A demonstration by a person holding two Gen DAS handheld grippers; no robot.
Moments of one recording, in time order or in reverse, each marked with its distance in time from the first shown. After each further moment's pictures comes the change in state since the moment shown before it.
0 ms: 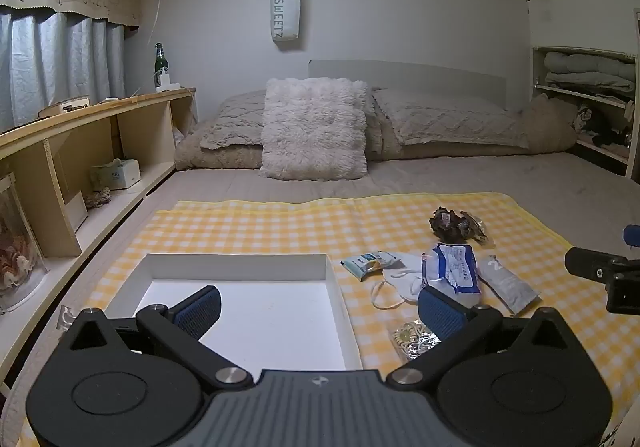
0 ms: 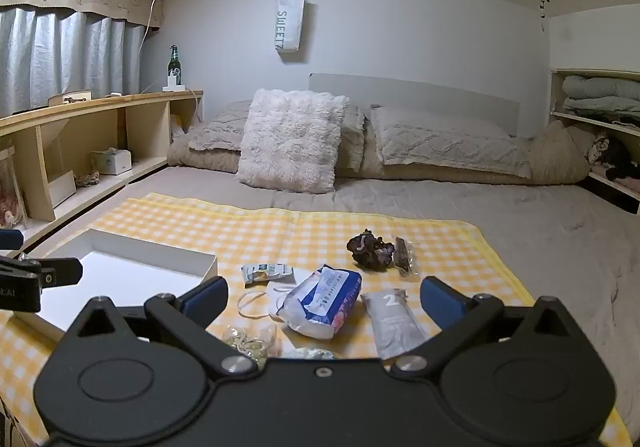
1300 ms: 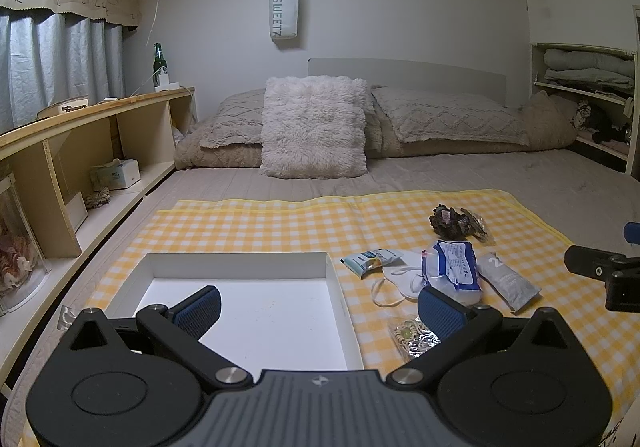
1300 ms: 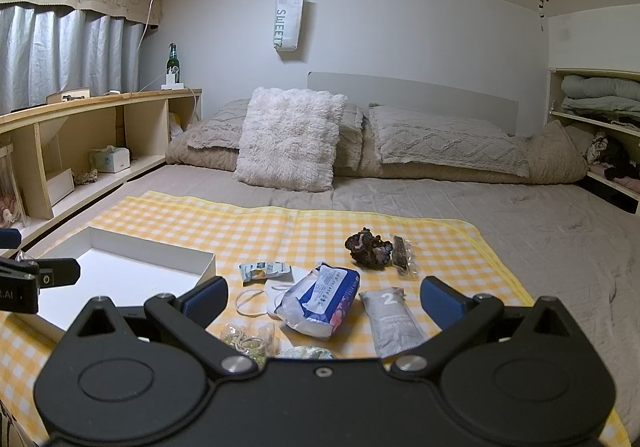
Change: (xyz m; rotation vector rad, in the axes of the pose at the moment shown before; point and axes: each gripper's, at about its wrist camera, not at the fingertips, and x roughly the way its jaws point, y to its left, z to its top) left arm -0.001 0.007 -0.003 0.001 0.004 -0.002; right arm -0.001 0.001 0.001 0.004 0.005 0.001
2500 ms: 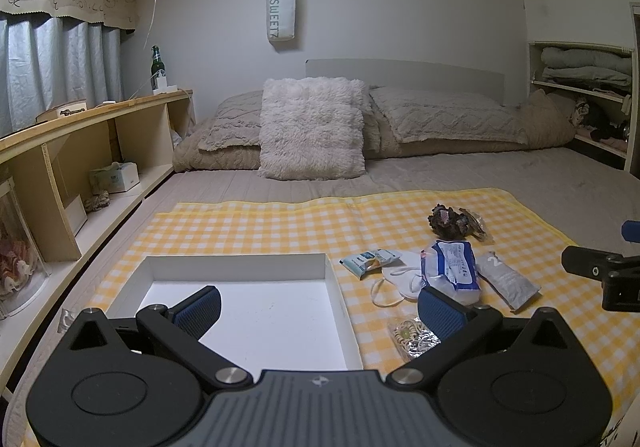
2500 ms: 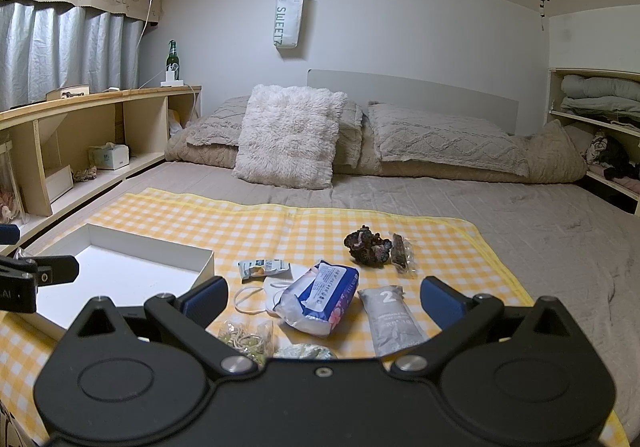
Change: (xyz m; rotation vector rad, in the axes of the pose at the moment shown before) left arm 0.002 -0.008 0.000 0.010 0.001 0.001; right arm 0.002 0.001 0.000 -0.004 0.004 -0.001
